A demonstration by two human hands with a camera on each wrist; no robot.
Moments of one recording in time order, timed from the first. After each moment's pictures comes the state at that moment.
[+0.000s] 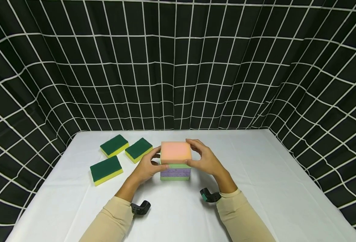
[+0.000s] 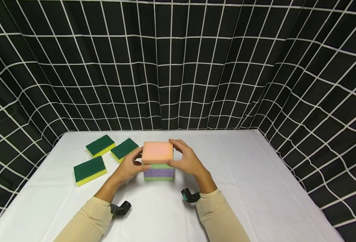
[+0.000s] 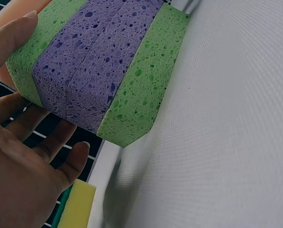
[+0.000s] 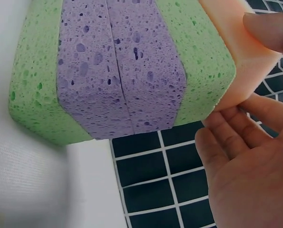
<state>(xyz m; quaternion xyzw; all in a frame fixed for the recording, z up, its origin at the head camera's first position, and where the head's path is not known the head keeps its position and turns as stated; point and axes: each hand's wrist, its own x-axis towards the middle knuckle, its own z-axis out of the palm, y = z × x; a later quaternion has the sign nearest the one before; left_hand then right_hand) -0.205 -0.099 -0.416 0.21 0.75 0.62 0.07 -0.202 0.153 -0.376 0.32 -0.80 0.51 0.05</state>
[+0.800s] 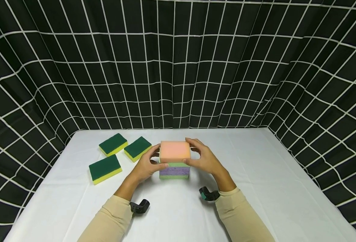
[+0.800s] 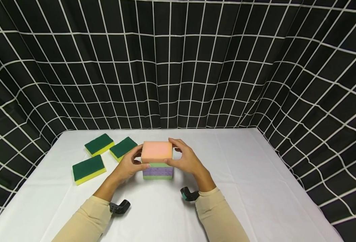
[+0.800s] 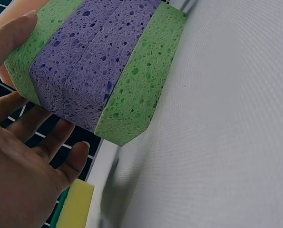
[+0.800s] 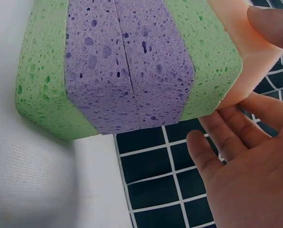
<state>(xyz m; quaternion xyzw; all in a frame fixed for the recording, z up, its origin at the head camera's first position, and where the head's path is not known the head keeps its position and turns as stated) -0.207 -0.098 -0.418 0.22 0.75 0.63 0.05 -0.203 0.153 -0.378 0.30 -0.81 0.50 0.05</state>
